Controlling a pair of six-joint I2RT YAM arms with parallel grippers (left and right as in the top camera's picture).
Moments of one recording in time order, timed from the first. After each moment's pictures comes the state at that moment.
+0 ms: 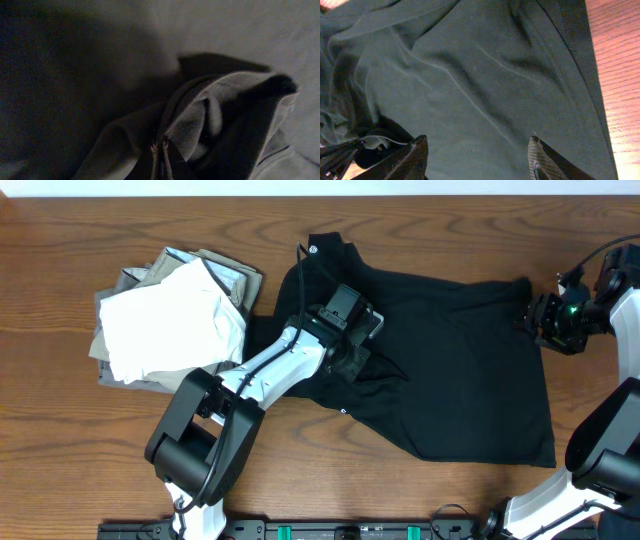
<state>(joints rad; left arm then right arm) -0.62 1.93 1.27 -0.54 0.22 -0.01 -0.39 1.86 1.49 -1.09 -0.39 0.06</state>
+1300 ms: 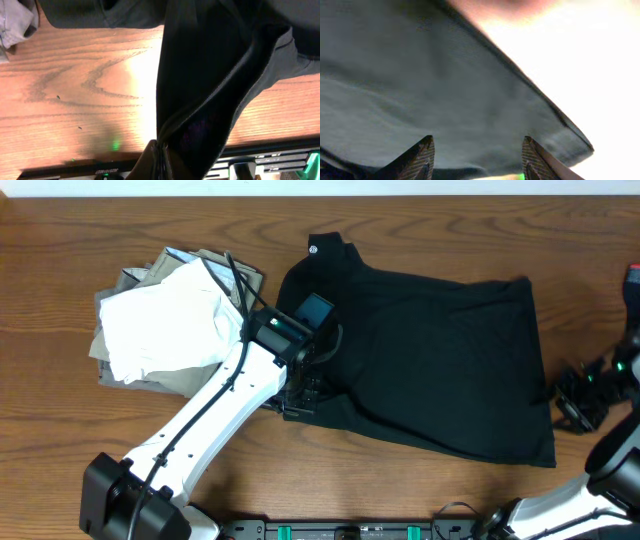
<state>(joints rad) -0.62 1.60 1.37 -1.40 0.02 -0.41 -0.67 1.84 1.15 -1.15 -0.22 0.20</state>
